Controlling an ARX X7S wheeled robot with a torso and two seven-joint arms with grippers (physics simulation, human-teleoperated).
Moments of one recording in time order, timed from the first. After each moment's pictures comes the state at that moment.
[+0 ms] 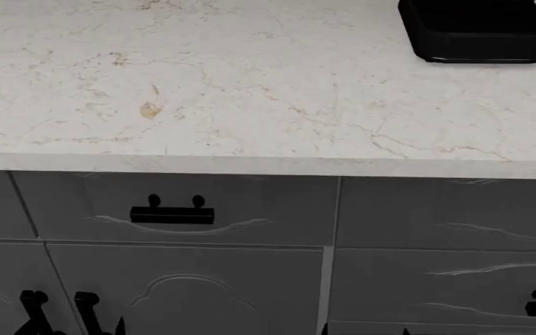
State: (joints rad) left arm -0.01 -0.08 0.10 0.01 -0.06 -0.02 -0.08; right arm -0.03 0.07 -0.08 -0.10 0.10 0.07 0.11
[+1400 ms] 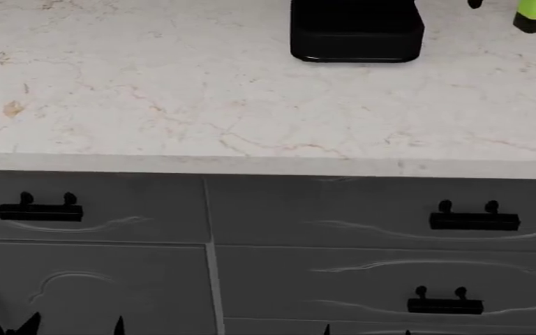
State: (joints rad) left arm -0.02 -0.14 0.17 0.00 -0.13 0.00 -0.16; right arm -0.02 0.14 -0.15 -0.07 0.16 0.04 0.18
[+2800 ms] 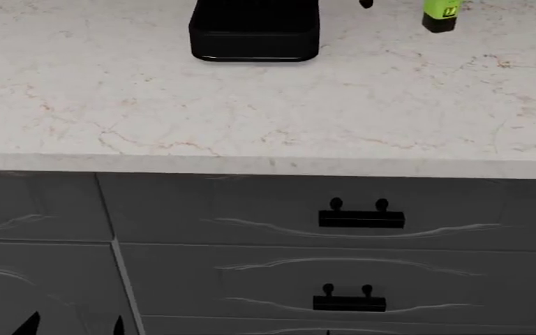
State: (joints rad) left arm -0.02 -0.17 0.22 0.00 -0.17 0.01 -0.20; right arm -0.01 0.17 -0.19 0.00 0.20 -0.02 0.22
